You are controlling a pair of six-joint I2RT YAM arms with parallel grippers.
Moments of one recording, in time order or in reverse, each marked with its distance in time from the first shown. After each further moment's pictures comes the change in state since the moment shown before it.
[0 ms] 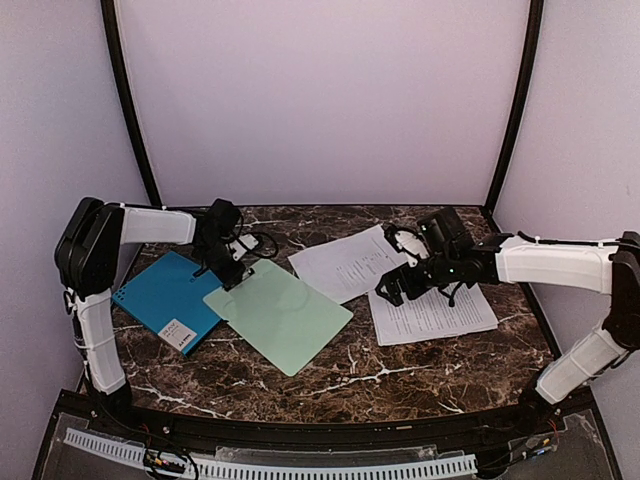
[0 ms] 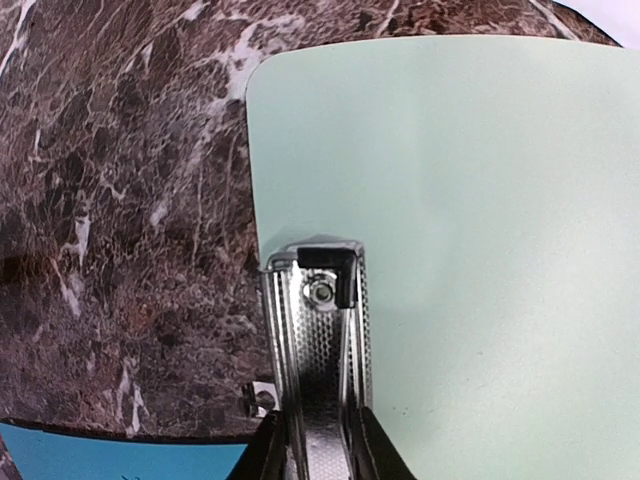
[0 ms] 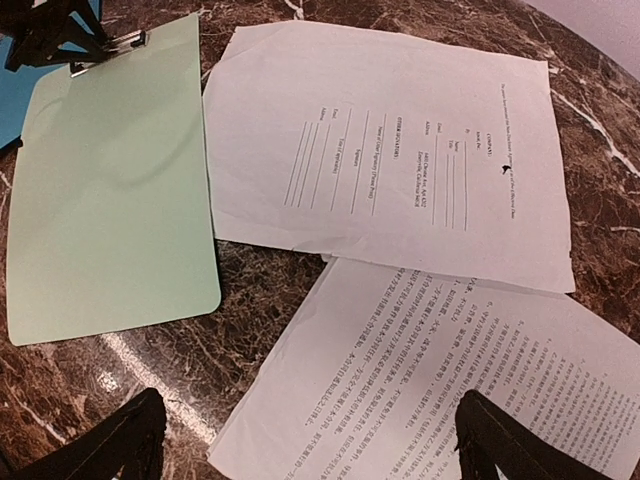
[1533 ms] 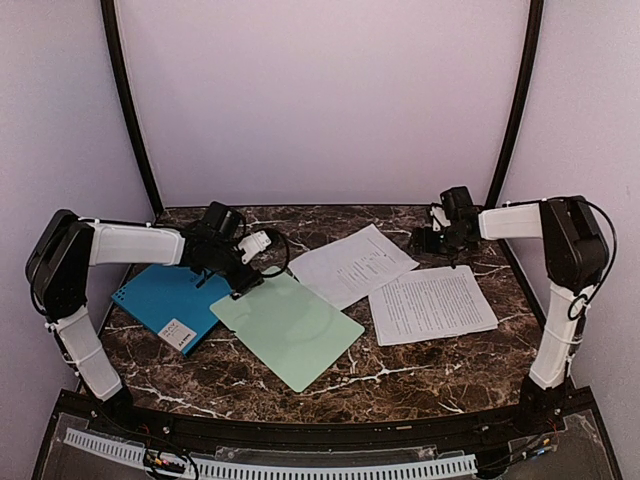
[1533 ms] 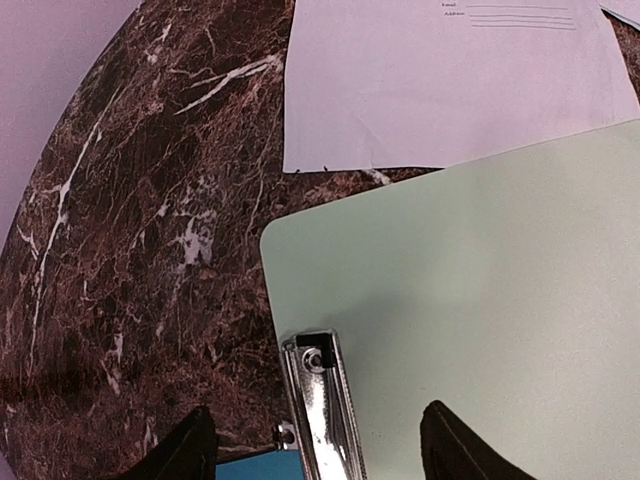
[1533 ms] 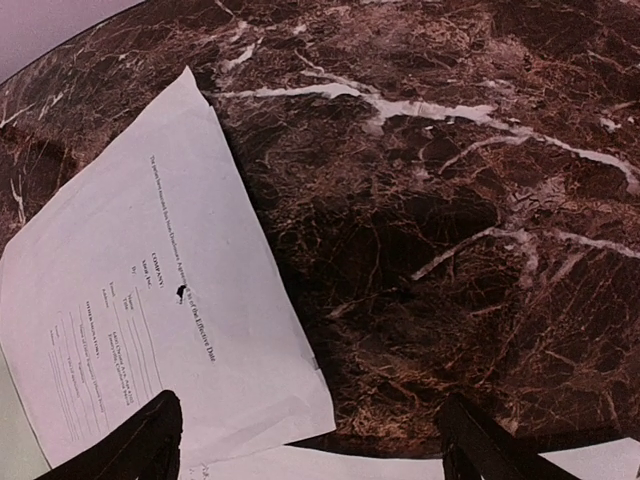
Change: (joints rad) left arm -0.130 -0.234 -0.246 0.330 0.037 0.098; right arm -0.398 0.449 0.325 0.069 -0.090 0.212
